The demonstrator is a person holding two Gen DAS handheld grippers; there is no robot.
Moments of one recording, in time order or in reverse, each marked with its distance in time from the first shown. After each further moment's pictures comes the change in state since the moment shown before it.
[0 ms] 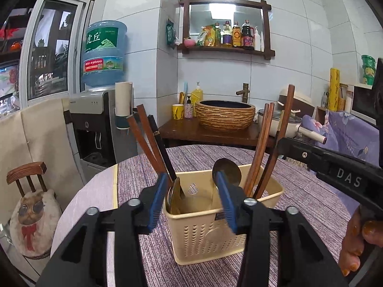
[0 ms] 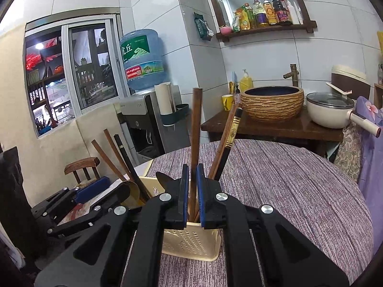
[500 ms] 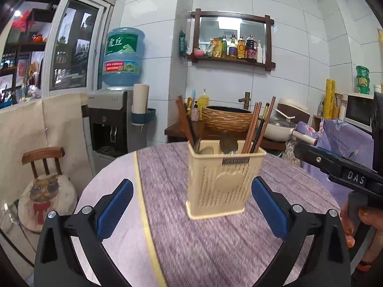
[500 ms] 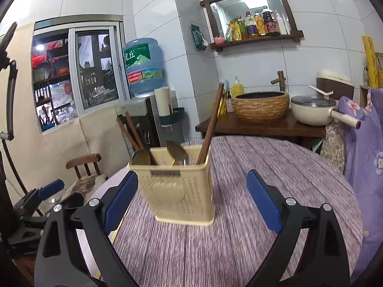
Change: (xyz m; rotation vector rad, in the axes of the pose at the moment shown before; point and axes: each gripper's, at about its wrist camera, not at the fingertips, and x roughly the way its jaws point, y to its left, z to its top) left arm -0.098 0.025 -0.052 -0.054 -0.035 0.019; right arm -0.082 0.012 -0.060 -0.003 -0.045 -0.044
